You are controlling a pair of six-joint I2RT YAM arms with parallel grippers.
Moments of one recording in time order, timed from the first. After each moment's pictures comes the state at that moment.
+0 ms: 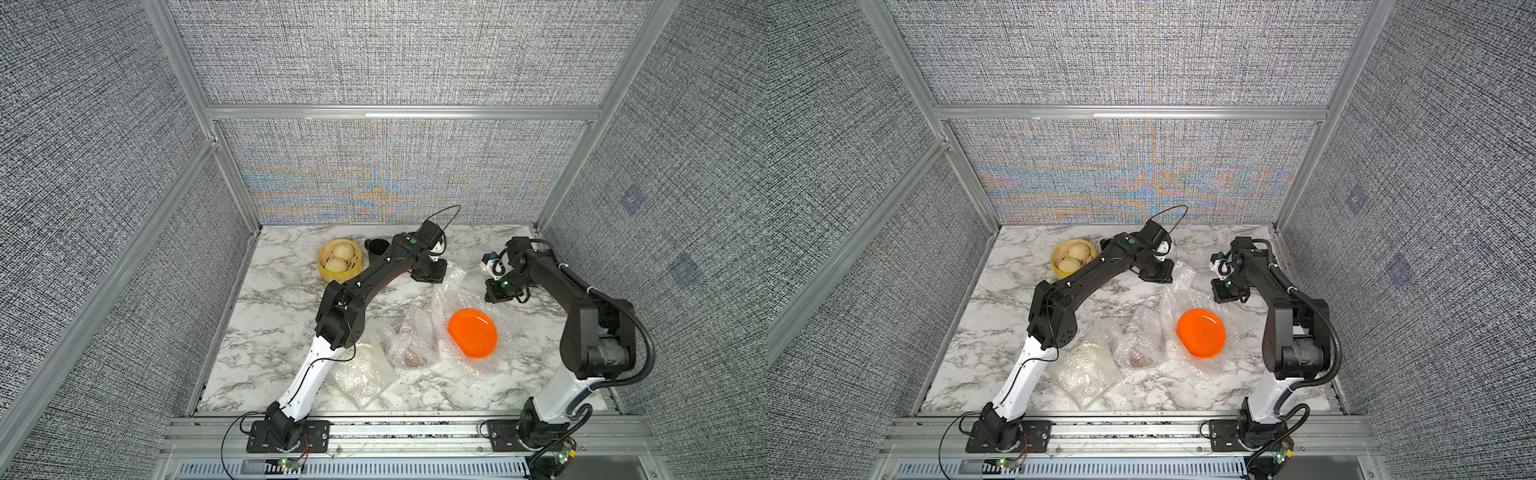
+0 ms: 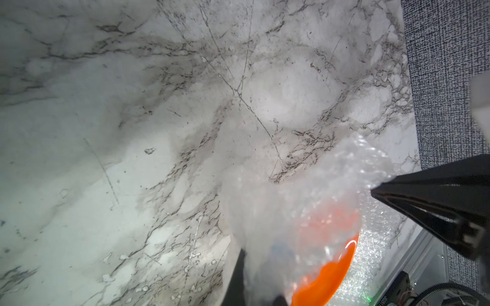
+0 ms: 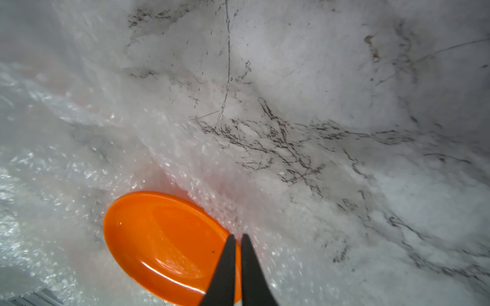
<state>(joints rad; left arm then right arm) -0.75 2.45 2.36 -0.98 0.35 -0.41 0.02 1.71 1.30 -0.93 -0.25 -0.27</state>
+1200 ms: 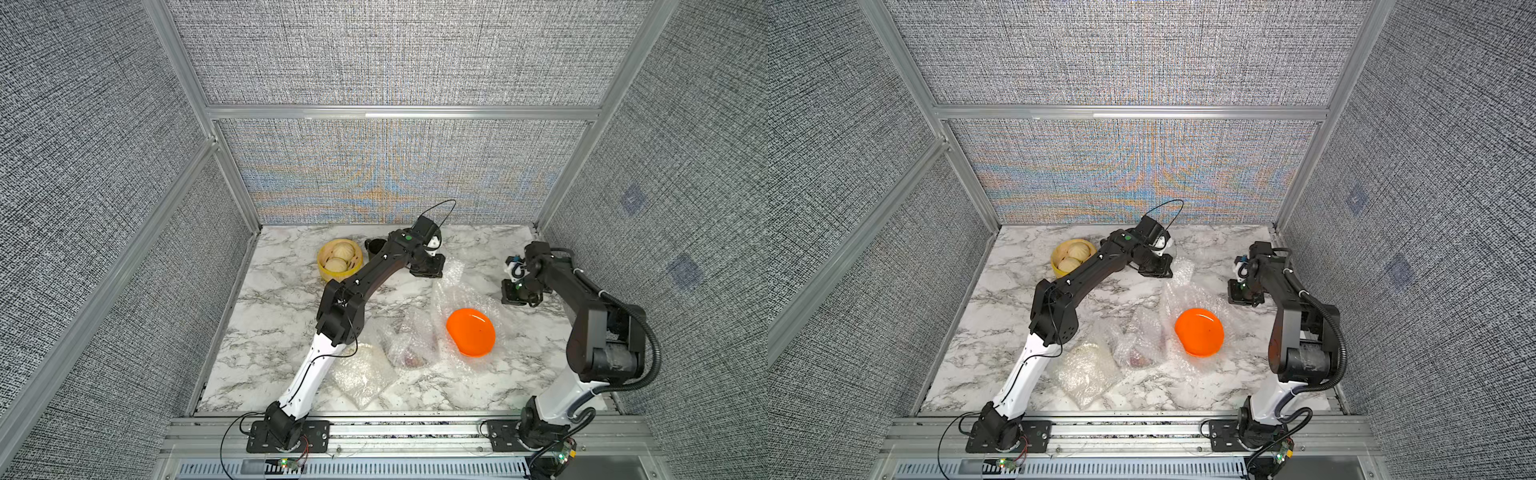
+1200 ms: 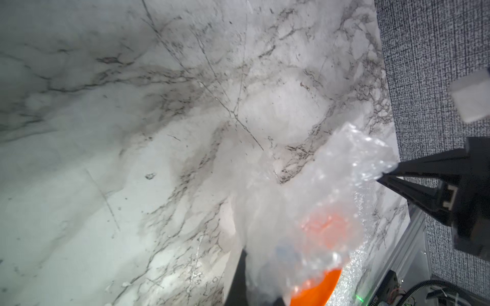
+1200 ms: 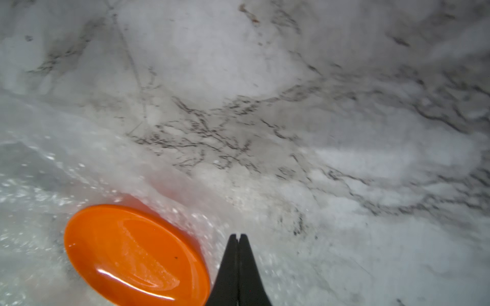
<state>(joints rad) -0.71 2.51 2.44 -0.96 0.42 -0.41 -0.12 1.71 1.24 -0.89 -0.19 -0.06</state>
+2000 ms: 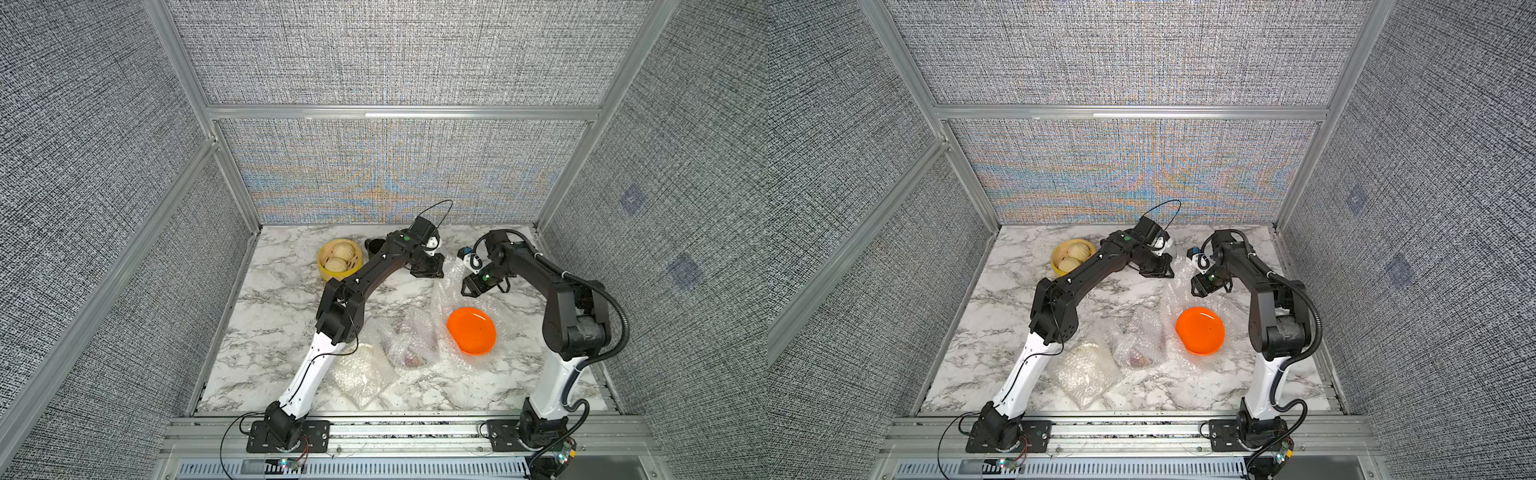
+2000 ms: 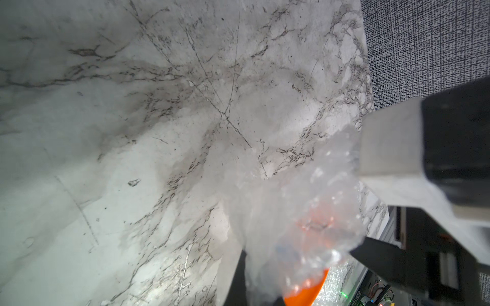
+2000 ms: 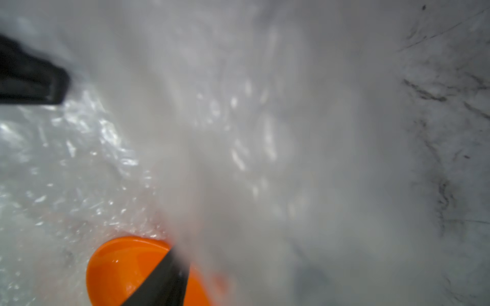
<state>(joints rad) -0.71 2.52 2.41 -0.91 0.50 -0.43 0.11 1.94 1.48 -0.89 -0.28 -0.49</state>
